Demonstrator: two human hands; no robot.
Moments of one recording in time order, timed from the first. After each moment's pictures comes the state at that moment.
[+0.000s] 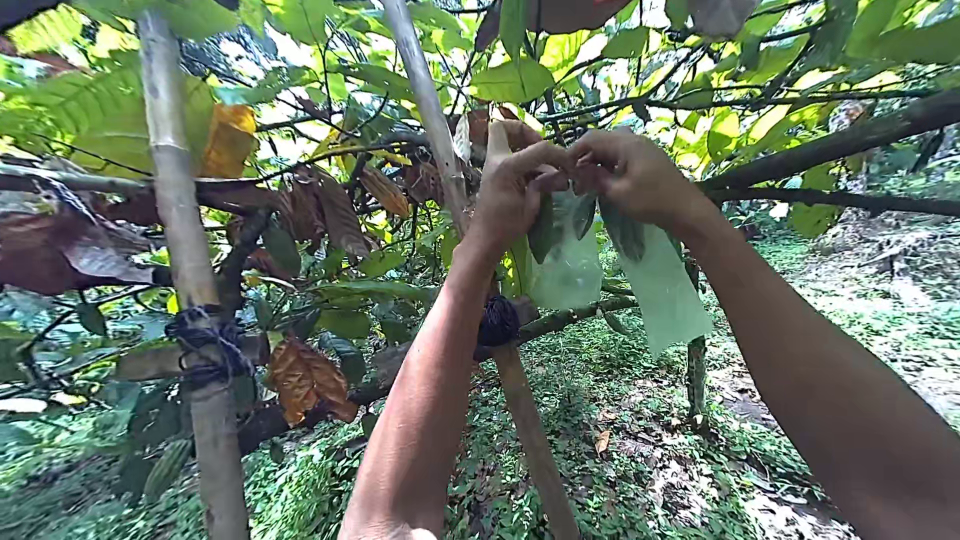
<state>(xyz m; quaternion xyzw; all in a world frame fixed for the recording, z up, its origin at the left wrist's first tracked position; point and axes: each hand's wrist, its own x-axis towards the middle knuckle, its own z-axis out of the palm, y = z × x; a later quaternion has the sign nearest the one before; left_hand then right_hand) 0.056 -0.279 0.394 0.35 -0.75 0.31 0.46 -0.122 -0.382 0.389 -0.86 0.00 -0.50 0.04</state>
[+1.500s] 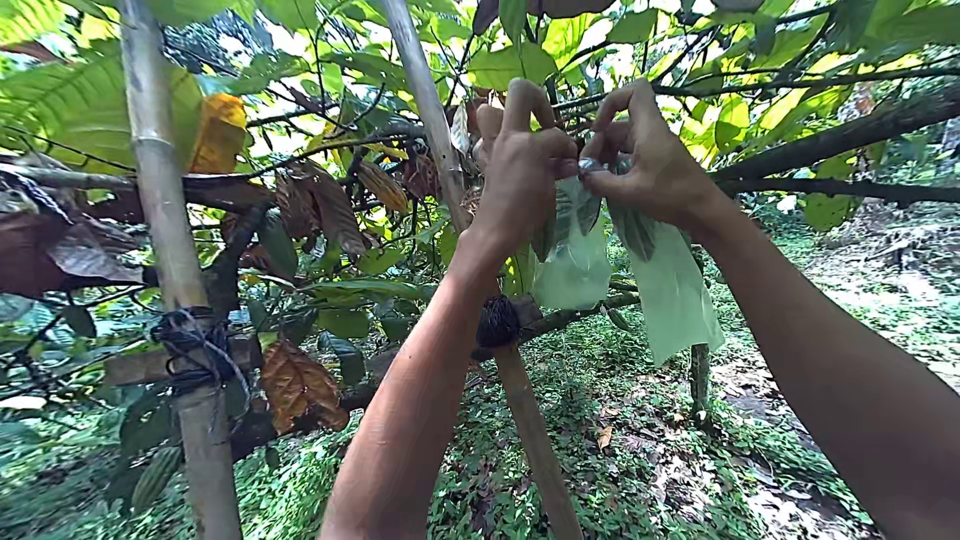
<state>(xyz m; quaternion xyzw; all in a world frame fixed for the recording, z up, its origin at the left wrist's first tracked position) 0.033 -0.270 0.402 0.46 -0.68 0.45 0.35 -0.117 -0.388 0.381 -0.83 -0.06 -0.55 0.08</state>
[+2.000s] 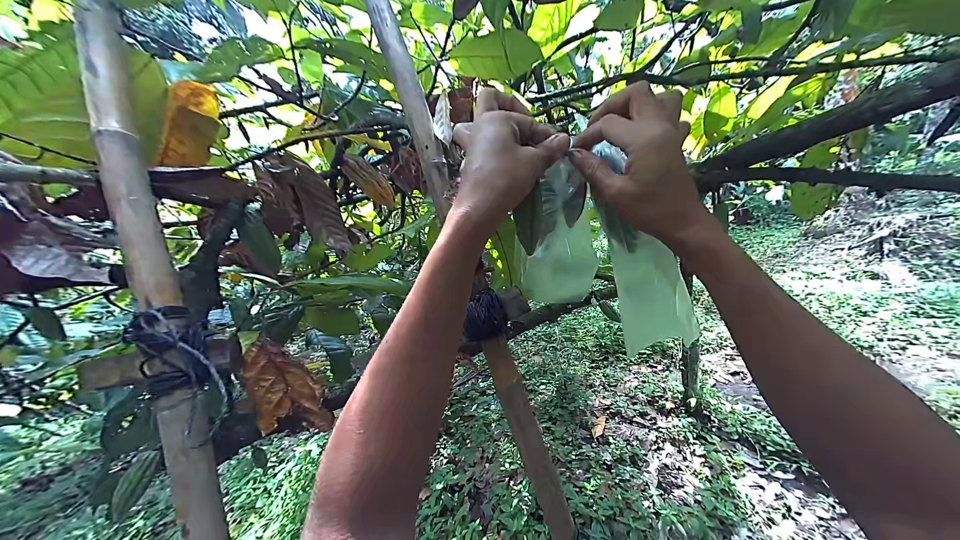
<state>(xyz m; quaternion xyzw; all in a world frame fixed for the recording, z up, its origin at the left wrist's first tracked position) 0.017 -0.262 0.411 0.58 -0.63 0.23 0.45 -0.119 -0.378 0.360 -0.76 0.05 -0.64 -0.07</state>
